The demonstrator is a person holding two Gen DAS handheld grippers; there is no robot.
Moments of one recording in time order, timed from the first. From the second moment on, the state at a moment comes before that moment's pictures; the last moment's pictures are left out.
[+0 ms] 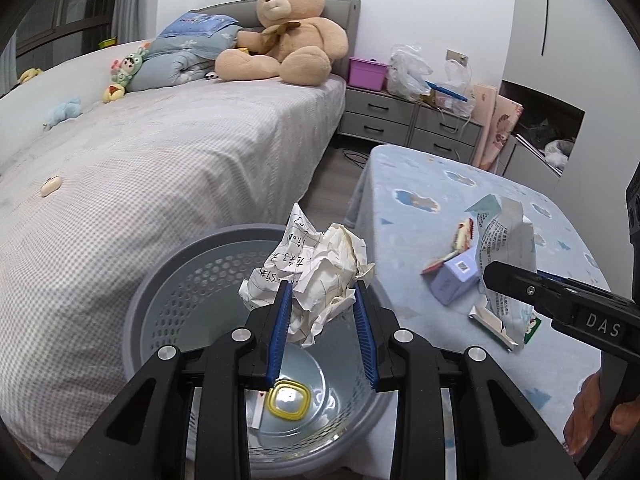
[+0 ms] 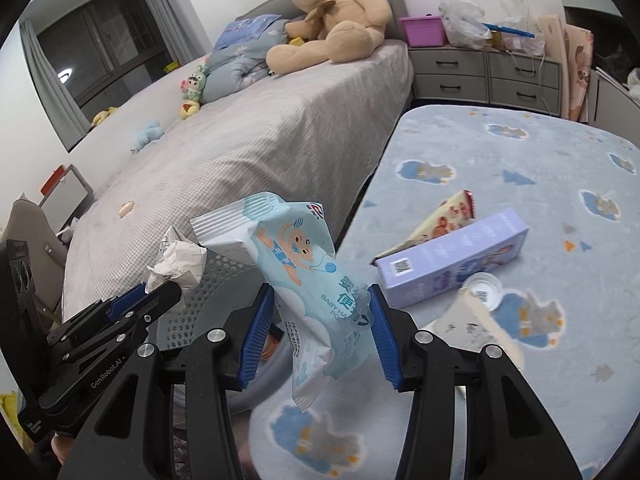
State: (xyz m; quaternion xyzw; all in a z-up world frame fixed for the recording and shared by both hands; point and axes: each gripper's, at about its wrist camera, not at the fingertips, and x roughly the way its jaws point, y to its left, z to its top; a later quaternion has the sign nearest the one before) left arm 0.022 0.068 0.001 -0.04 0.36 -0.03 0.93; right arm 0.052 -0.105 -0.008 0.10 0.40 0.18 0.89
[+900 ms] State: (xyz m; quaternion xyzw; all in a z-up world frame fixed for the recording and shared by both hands) left arm 0.011 0.153 -0.027 -0.06 0.40 0.06 0.91; right arm 0.070 -0.015 -0.036 0.08 0.45 0.23 0.86
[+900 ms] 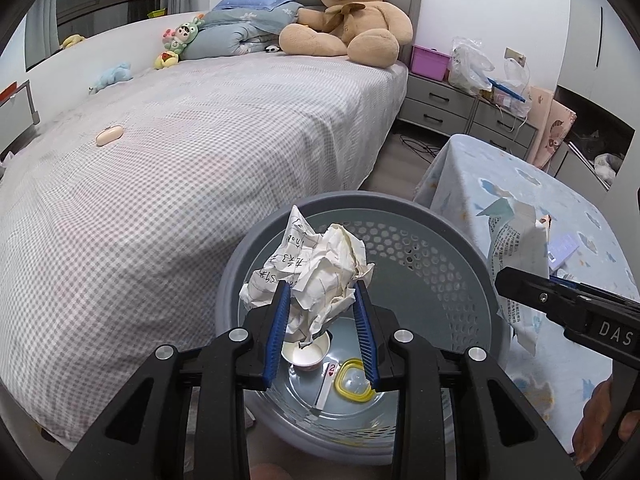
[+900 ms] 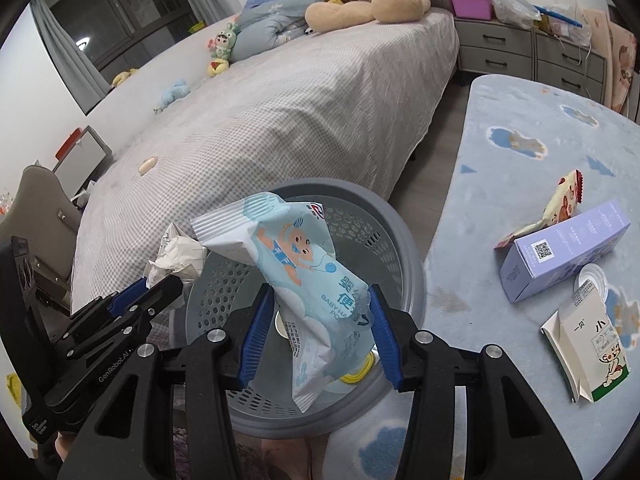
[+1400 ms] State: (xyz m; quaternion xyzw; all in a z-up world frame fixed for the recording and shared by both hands) left arm 0.012 0.150 -0.029 -0.05 0.40 0.06 0.91; right arm 0.069 -0.016 -0.035 0.08 0.44 0.23 0.86
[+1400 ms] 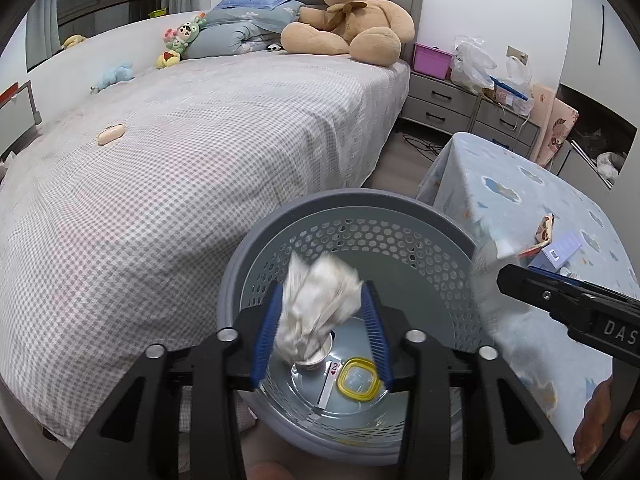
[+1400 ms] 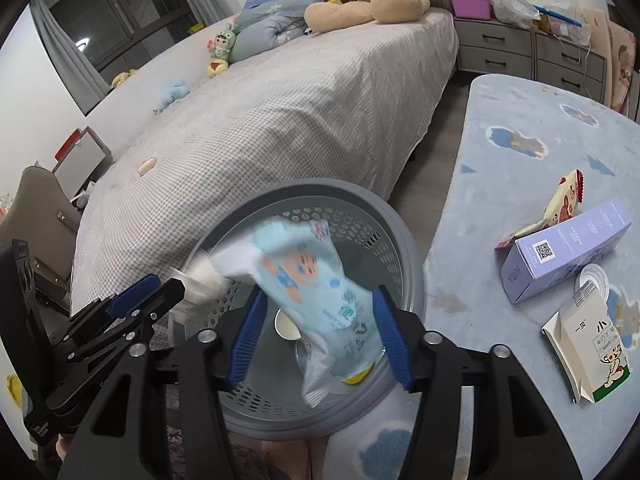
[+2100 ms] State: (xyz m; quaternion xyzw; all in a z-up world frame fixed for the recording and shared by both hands) left arm 0.009 0.154 -0.025 -0.05 0.39 0.08 0.92; right arm 0.068 -0.017 -0.034 0.08 0.44 0.23 0.86
